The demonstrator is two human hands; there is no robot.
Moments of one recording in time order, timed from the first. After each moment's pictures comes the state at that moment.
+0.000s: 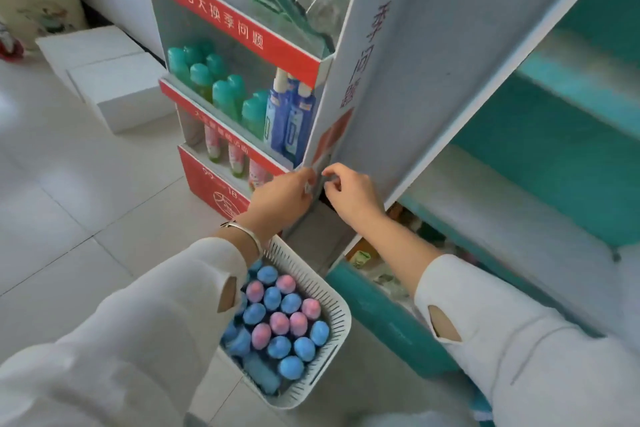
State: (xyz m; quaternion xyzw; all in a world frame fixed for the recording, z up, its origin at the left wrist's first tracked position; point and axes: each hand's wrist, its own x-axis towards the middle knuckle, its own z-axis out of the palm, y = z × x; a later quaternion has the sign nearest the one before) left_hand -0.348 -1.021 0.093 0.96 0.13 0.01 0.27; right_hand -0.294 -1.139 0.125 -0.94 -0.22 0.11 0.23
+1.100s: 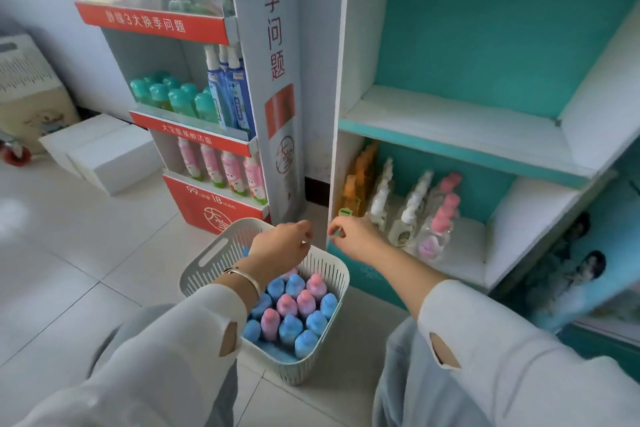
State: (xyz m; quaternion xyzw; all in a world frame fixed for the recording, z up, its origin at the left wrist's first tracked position) left_hand -0.466 -1.158 0.003 0.99 0.04 -0.05 0.11; right_hand -0.403 -1.299 -0.010 -0.95 -0.20 0.13 0.22
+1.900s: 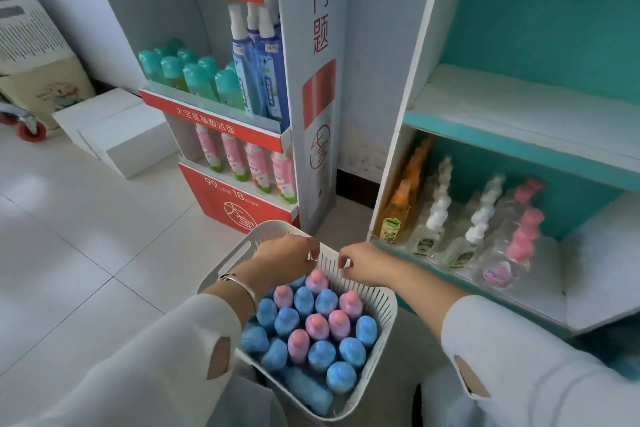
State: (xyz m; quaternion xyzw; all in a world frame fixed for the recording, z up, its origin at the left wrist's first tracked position) left_hand -0.404 -1.067 -0.054 0.98 0.01 -0.15 0.09; right_hand -0.336 -1.219 -0.080 -0.91 -0.29 0.28 0.08
